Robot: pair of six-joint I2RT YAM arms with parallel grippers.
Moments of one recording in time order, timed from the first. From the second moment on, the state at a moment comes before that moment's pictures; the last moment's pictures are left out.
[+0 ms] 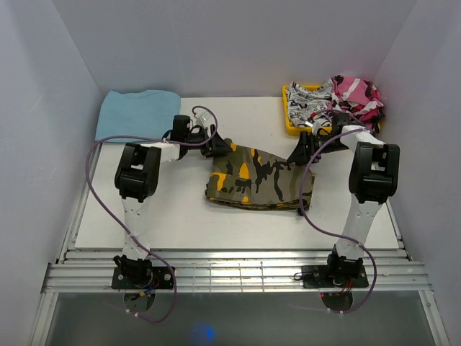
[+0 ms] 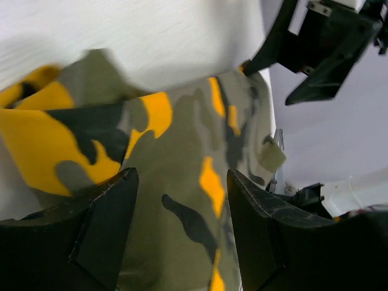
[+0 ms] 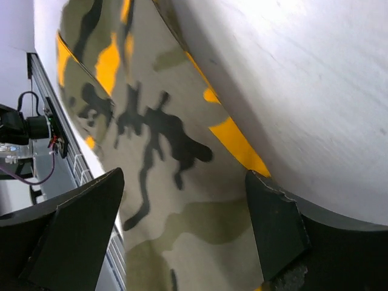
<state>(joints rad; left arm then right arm) -0.25 2.17 1.40 0.26 0.98 -0.63 -0.07 2.06 1.52 -0.79 -1.02 -0.32</state>
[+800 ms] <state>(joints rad) 0.09 1.35 1.00 -0.05 0.80 -0.56 0.59 1.62 1.52 -0.60 -0.49 -0.37</state>
